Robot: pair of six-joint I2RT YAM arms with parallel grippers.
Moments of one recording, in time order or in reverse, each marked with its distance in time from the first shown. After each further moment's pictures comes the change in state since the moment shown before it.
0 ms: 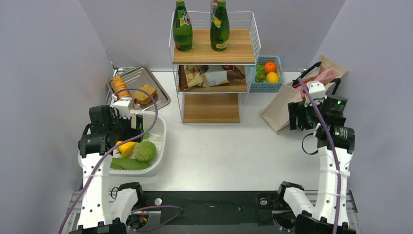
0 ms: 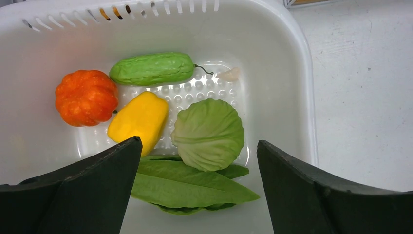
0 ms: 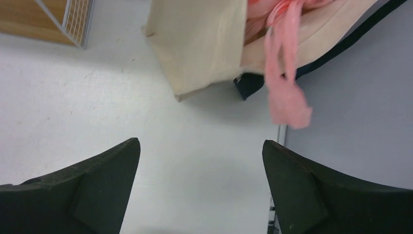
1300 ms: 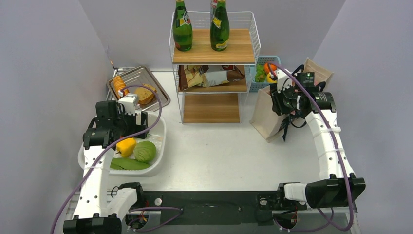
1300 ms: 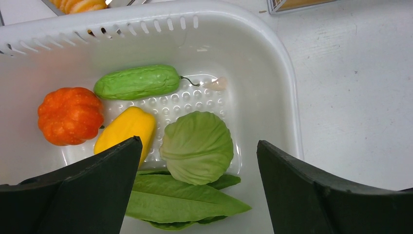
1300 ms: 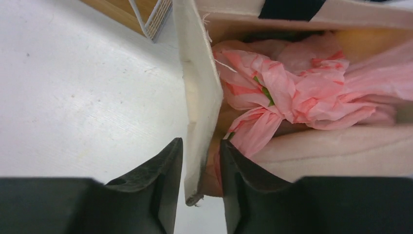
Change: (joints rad) left arm -0.085 0.065 0.008 0.050 -0.013 -0.038; right arm 0.253 0.397 0.275 -0.064 -0.034 -0.051
